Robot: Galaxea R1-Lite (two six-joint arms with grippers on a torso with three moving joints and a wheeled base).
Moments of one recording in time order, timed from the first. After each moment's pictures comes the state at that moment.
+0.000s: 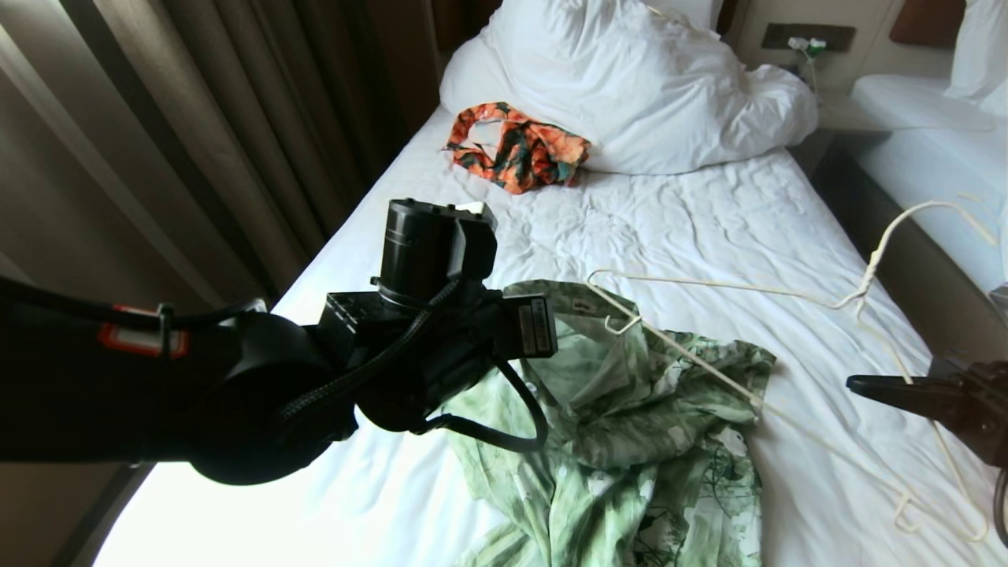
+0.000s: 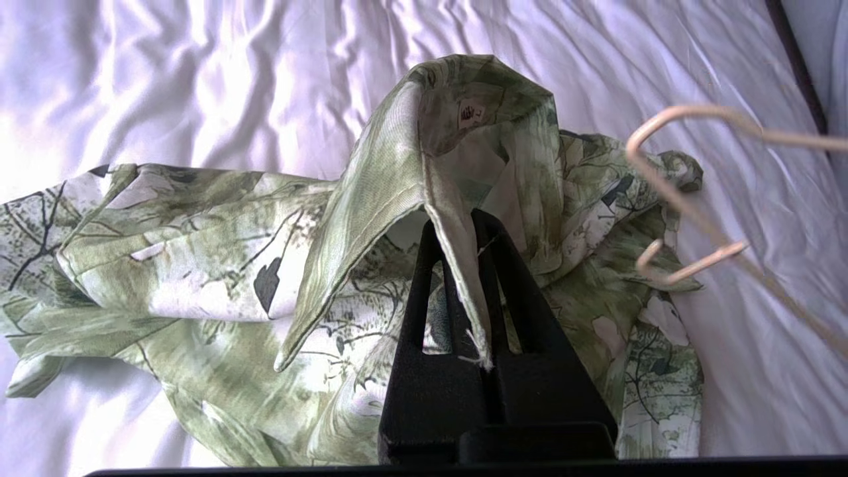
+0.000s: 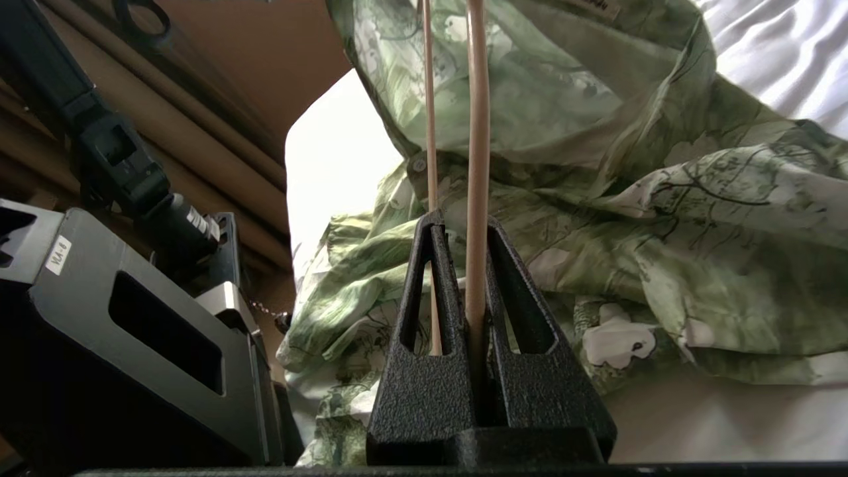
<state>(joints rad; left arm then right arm) -0.85 1.76 -1.11 -0.32 0.41 -0.35 -0.31 1.62 -0.54 -0.70 1.45 -0.10</state>
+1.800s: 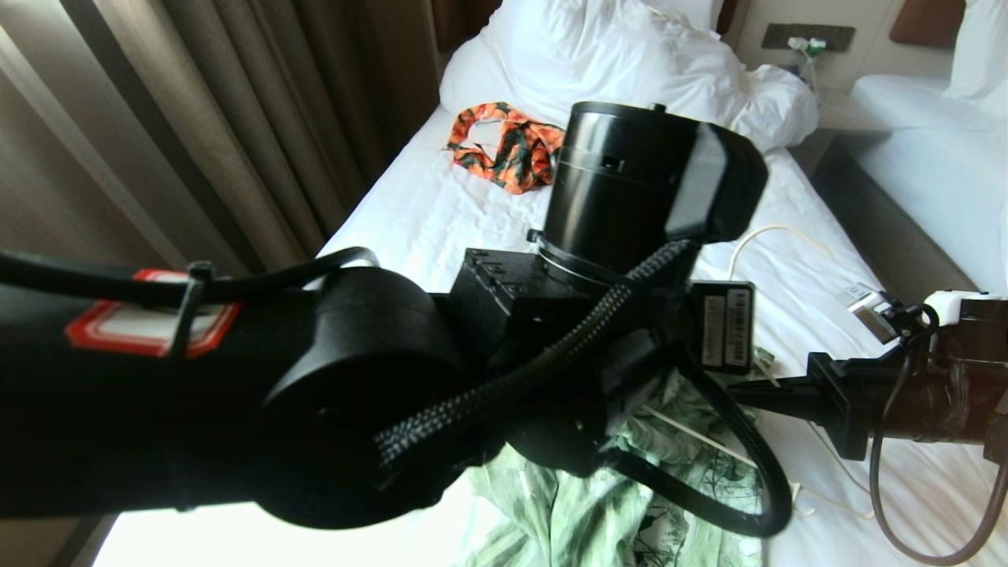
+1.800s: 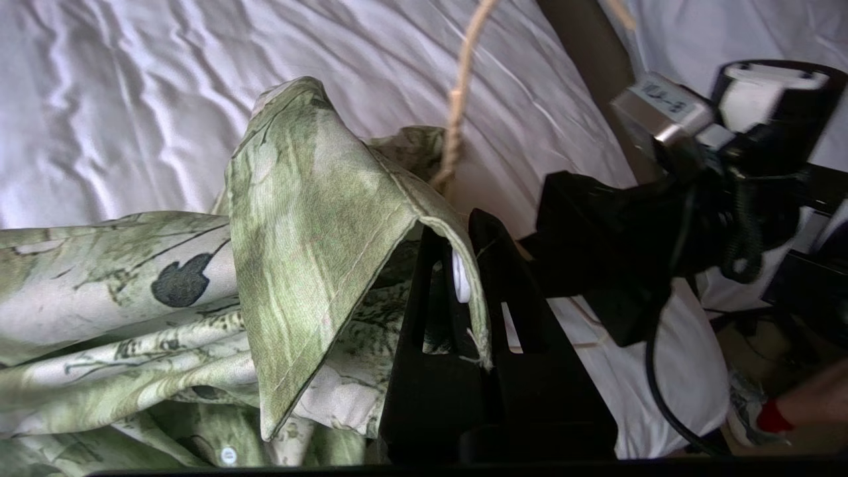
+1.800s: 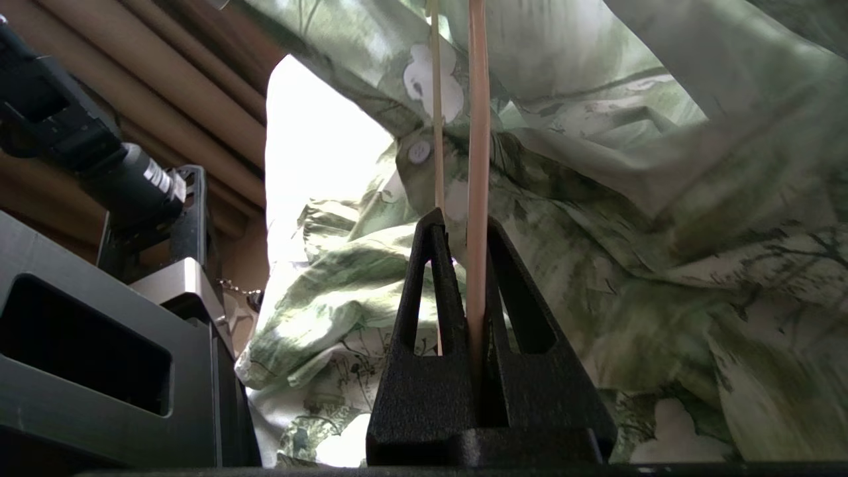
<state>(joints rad) -1.16 1.87 -1.49 -0.12 0.44 -0.32 0.04 1.72 -0.63 -0.70 1.16 -0.15</state>
